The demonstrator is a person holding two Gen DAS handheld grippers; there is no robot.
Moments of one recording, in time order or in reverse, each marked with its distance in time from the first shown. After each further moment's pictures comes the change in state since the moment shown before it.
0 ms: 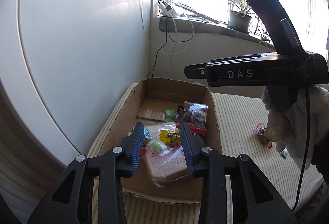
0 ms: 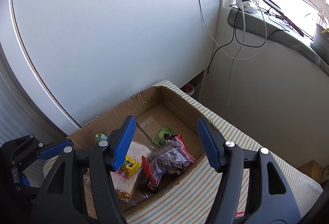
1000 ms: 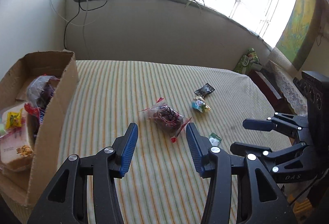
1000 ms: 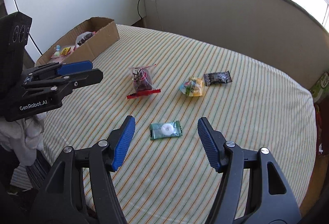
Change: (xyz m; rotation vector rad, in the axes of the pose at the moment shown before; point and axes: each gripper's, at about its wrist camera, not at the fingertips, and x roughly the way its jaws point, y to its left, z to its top) left arm 0.061 -0.185 -0.030 0.059 0.218 -0.392; right arm -0.143 -0.145 -0.238 0.280 0.185 -0.135
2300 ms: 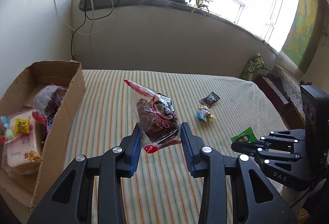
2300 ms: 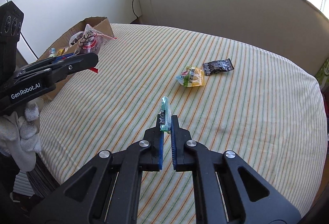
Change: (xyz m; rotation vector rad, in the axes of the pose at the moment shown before) left arm -0.016 -0.004 0.006 0.024 -0.078 0.077; right arm 0.004 -0.006 -0.013 0.033 -0.040 -0.006
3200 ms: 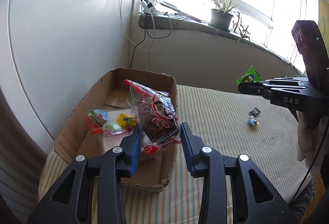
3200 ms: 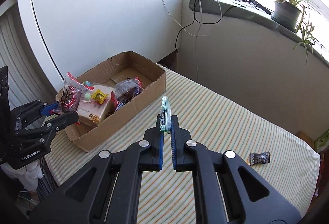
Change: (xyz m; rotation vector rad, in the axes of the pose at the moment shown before) left arm -0.093 0.120 -0.022 -0.098 -0.137 0.217; right arm 0.009 0.135 0.124 -0.243 -0.125 0.067
